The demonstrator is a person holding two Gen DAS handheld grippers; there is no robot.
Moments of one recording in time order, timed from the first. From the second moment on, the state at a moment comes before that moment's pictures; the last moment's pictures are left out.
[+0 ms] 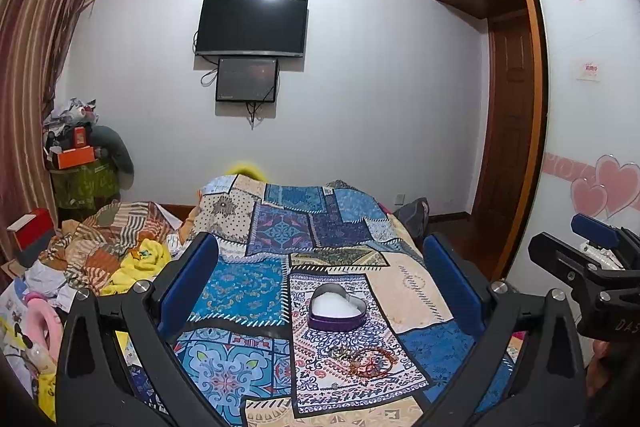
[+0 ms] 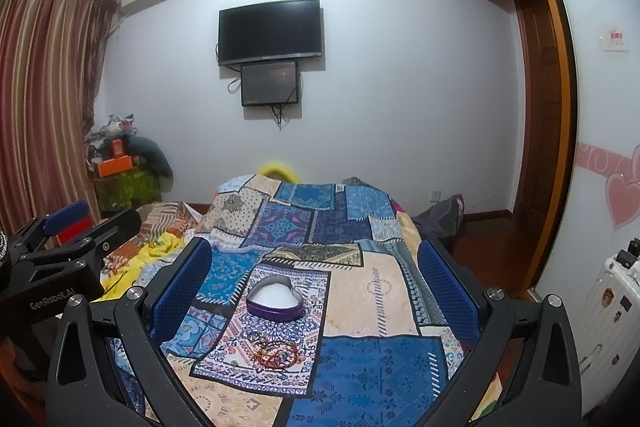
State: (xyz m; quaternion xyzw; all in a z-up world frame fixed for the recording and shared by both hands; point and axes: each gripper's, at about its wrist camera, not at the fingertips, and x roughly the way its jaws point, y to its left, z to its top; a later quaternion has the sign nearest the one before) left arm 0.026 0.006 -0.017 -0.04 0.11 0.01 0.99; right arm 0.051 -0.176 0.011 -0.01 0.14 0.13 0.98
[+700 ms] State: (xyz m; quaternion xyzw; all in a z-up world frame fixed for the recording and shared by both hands) left arm 0.130 0.037 -0.140 -0.07 0.33 0.03 0.94; right arm 0.138 -0.178 -0.090 -0.04 0.34 0.11 0.93
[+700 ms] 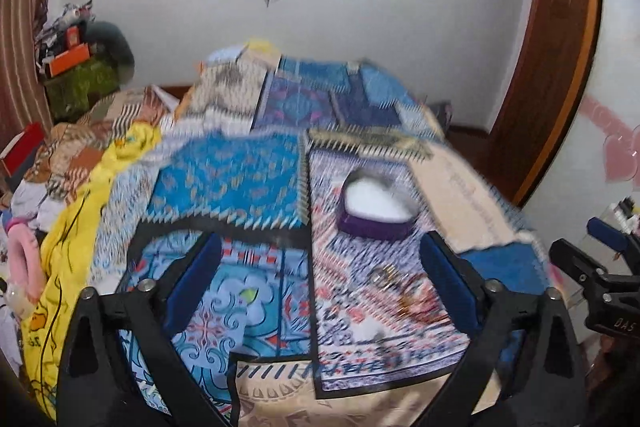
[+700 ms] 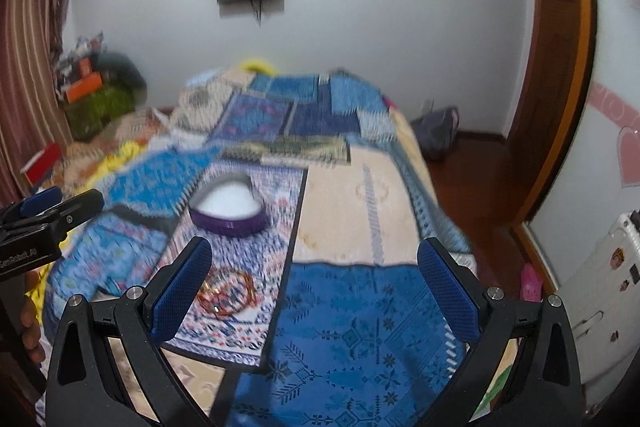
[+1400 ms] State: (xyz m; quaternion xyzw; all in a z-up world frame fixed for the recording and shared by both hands) left arm 0.152 0.004 -0.212 -0.08 0.47 -0.09 0.88; right arm 0.182 -0.152 -0.159 -0.06 0.45 0.21 0.86
